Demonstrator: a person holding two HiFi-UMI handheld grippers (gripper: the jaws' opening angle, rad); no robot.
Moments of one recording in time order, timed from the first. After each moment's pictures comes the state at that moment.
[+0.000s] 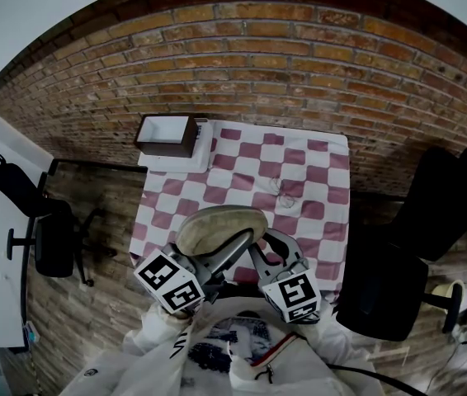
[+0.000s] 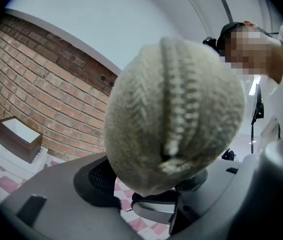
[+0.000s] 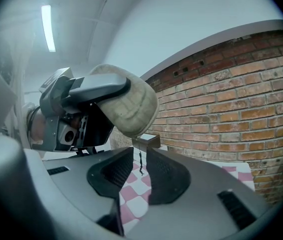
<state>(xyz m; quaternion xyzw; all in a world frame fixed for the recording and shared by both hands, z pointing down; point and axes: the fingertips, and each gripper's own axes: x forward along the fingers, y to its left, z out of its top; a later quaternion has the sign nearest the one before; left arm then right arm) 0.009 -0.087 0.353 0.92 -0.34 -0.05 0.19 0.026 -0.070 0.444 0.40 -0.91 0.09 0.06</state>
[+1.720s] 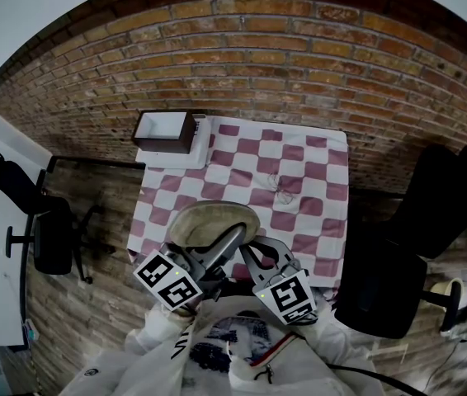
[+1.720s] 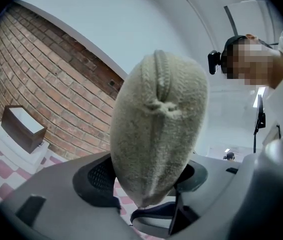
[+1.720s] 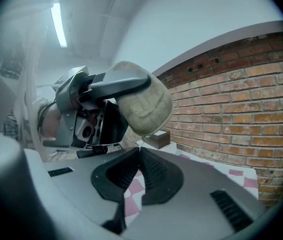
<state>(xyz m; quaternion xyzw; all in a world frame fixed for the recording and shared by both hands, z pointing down) -0.003 -0.090 0.359 0.90 -0.35 -0.11 0.22 0.006 -0.048 0.453 0.34 -0.93 0.07 0.10</state>
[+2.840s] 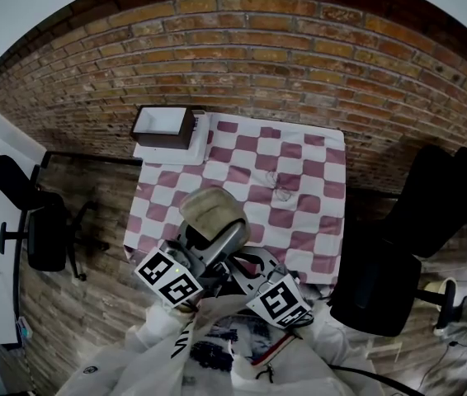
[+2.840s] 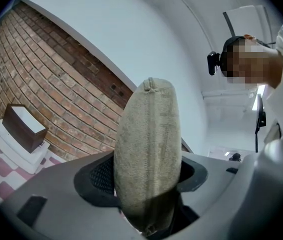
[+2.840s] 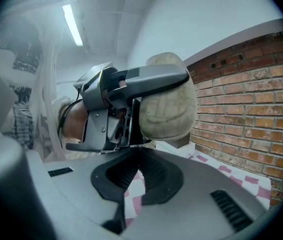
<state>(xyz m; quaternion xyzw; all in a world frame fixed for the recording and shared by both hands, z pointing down) -0.011 -0.087 0.362 0.90 -0.36 -0.14 0.21 -0.033 -0.009 0.456 0.25 -0.96 0.05 0.12</state>
